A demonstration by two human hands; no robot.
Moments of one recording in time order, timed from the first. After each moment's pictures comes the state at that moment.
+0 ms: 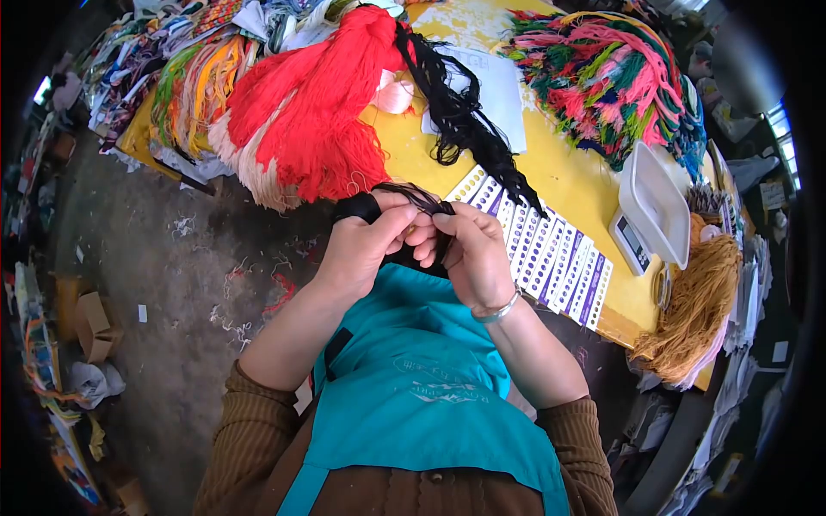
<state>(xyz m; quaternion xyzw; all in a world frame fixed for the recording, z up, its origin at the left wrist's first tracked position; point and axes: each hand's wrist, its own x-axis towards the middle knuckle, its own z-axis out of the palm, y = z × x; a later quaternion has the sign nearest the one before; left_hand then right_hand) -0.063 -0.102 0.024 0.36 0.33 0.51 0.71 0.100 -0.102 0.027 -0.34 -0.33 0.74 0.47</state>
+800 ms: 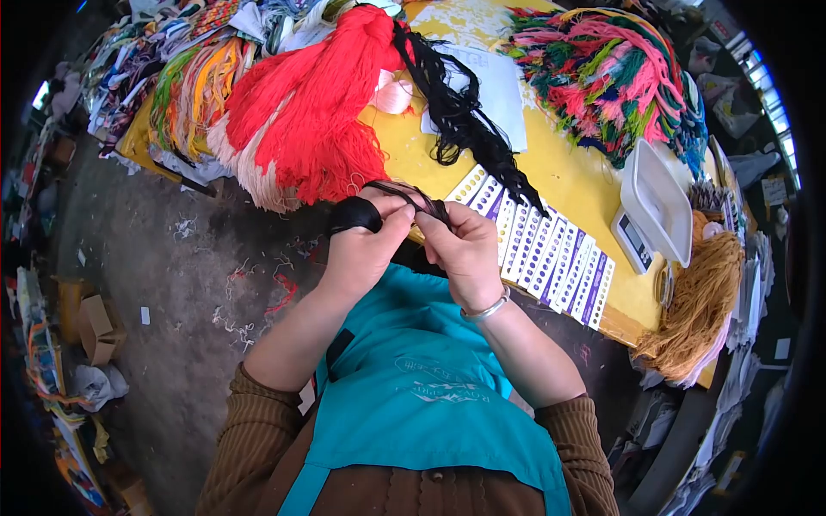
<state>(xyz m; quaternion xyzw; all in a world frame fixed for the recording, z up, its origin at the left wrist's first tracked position) -0.062 -0.097 0.005 0.53 0.42 0.55 0.49 0.086 -0.103 0.017 -0.46 -0.44 0.60 0.48</state>
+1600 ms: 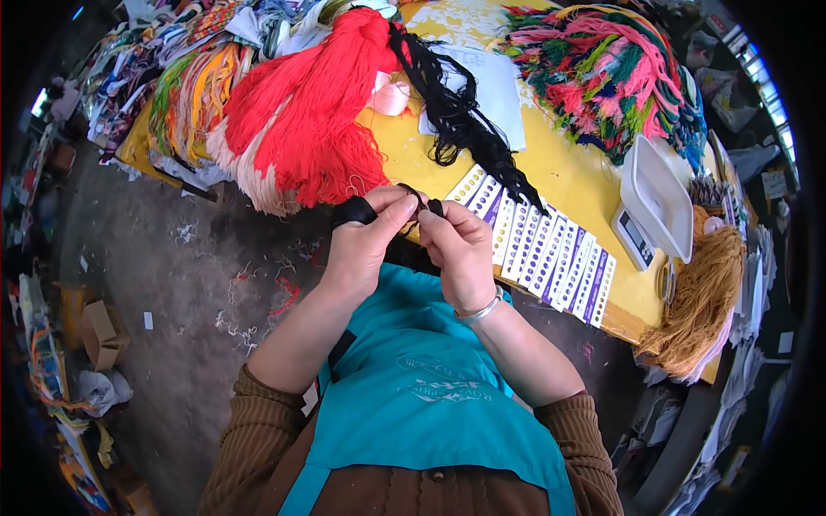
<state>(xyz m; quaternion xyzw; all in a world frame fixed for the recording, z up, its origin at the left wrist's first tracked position) -0.056 -0.097 0.010 0.41 0.36 0.58 0.61 0.081 -0.105 0.015 -0.43 -0.36 0.63 0.54</state>
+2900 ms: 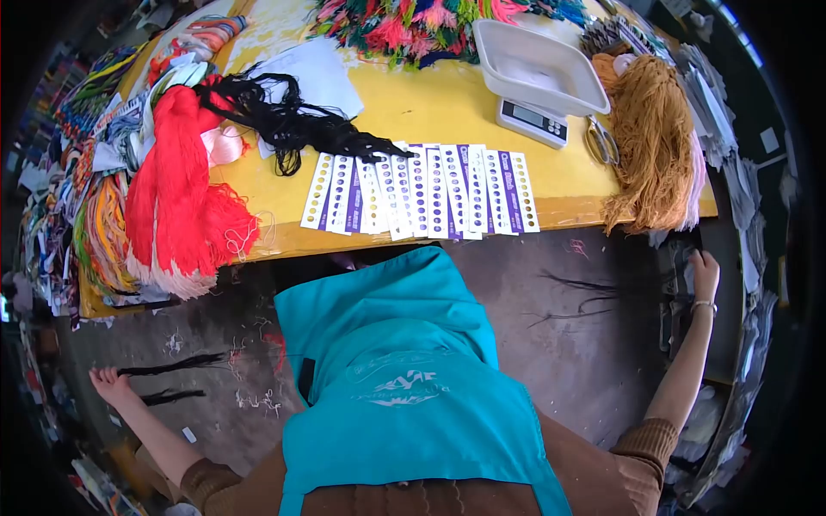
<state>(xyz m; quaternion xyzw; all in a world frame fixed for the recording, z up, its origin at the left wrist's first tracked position) -0.457 -0.101 0.027 0.13 0.52 0.79 0.30 0.642 -0.468 0.050 -0.92 -0.32 -0.07 0.20</state>
